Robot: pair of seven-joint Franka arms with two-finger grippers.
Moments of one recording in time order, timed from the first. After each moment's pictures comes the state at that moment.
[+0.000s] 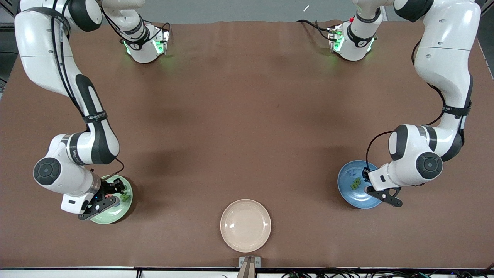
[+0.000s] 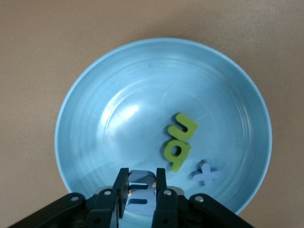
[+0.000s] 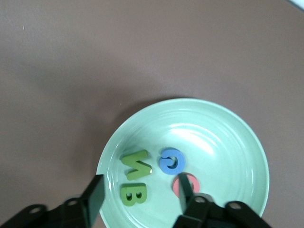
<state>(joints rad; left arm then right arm) 0.04 0.71 -0.14 -1.58 0.11 2.24 0.34 -0.03 0.76 0.05 -1.43 -0.08 2.27 -0.48</state>
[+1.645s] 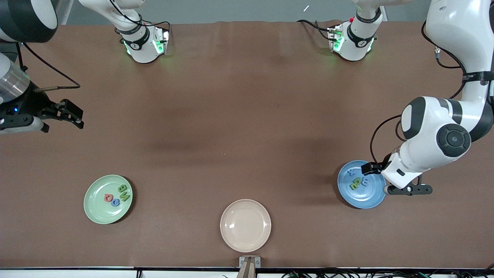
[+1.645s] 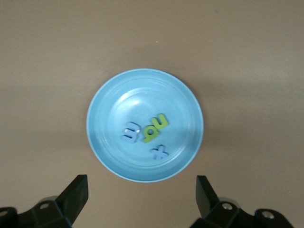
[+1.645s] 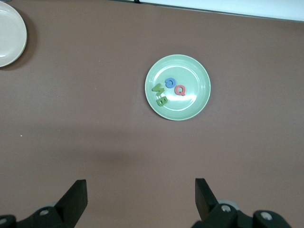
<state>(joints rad) 0.05 0.49 -0.19 -1.57 0.11 2.05 -0.19 0.01 -0.01 0.05 -1.68 -0.02 1.79 -0.04</state>
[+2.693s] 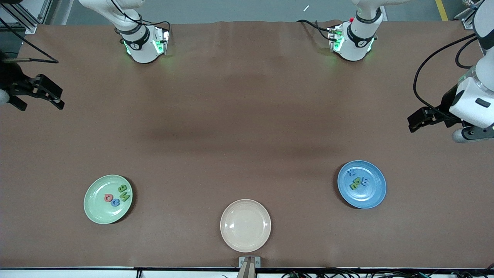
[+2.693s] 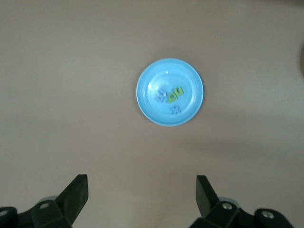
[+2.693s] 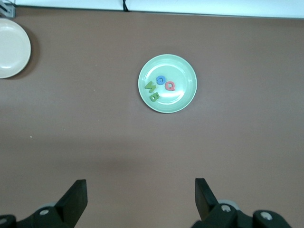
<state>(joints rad) 0.08 0.16 -0.23 -1.41 0.09 1.58 -0.27 0.00 -0.05 0.03 -1.56 -0.02 1.65 0.00</state>
